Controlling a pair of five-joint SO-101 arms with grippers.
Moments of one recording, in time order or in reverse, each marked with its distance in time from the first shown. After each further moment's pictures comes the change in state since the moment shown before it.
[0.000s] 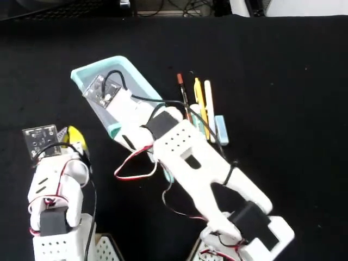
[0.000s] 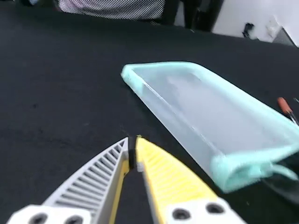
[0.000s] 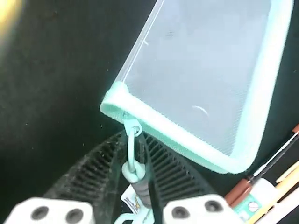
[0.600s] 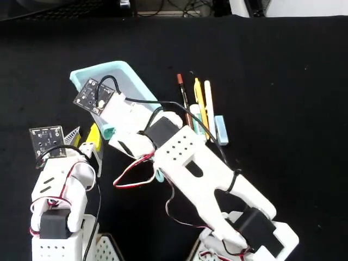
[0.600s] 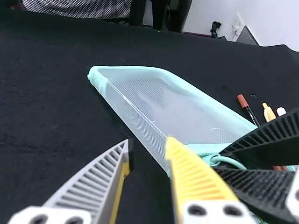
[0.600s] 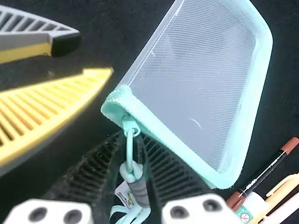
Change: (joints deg) left arm 5.8 0.0 -3.8 3.1 3.9; right arm -3.0 -3.3 0.0 0.0 1.6
